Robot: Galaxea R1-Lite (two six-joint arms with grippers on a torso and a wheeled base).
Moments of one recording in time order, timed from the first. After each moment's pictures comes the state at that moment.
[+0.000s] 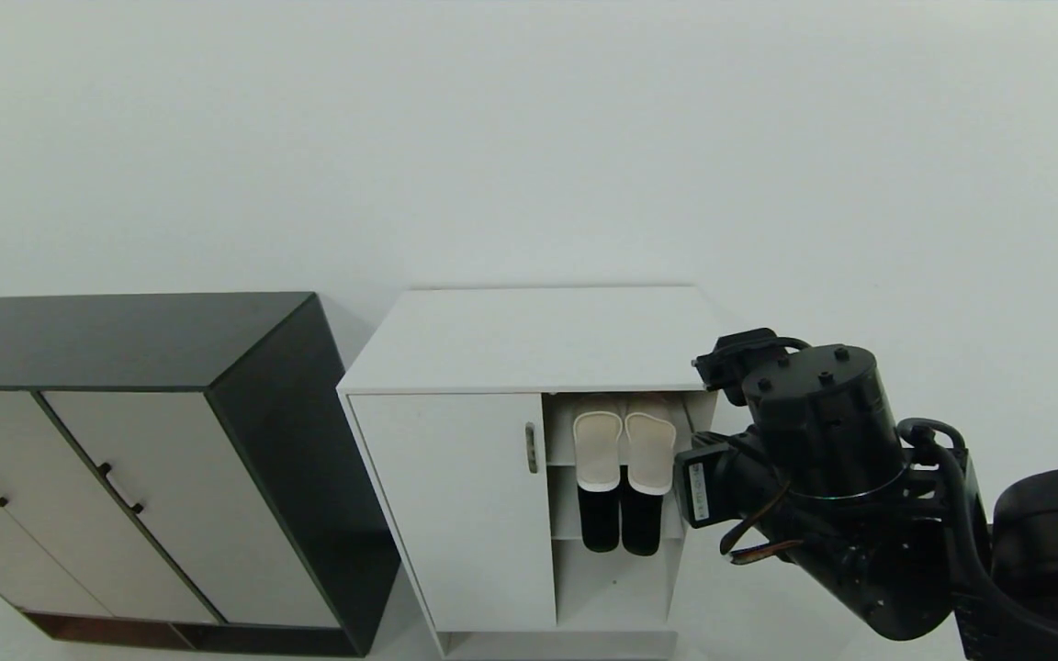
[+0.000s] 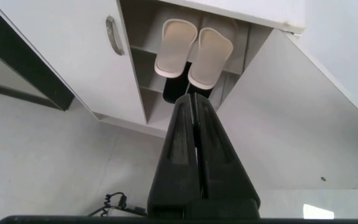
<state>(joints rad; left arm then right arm) 0.00 0.00 0.00 0.00 -0.05 0.03 0.89 1.71 -0.90 -0.35 -0.62 0.23</state>
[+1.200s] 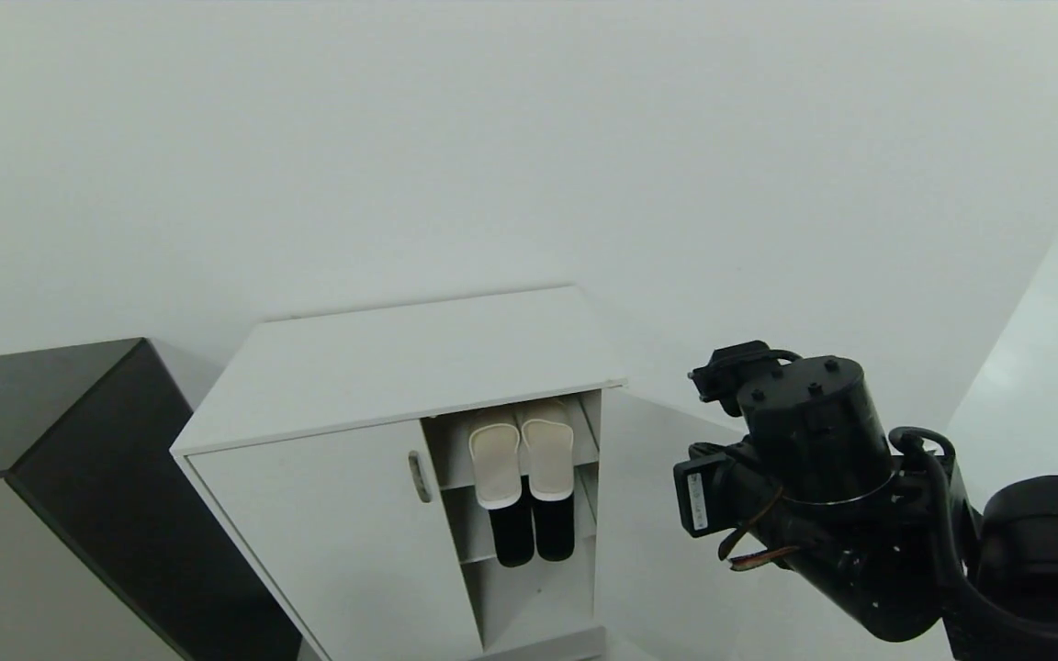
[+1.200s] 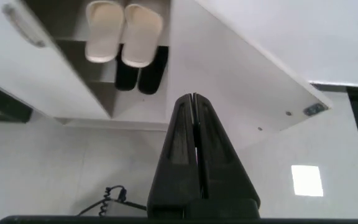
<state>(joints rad) 0.00 0.00 0.00 0.00 -0.05 0.03 0.89 1.72 -0.88 -0.37 -0.59 0.23</state>
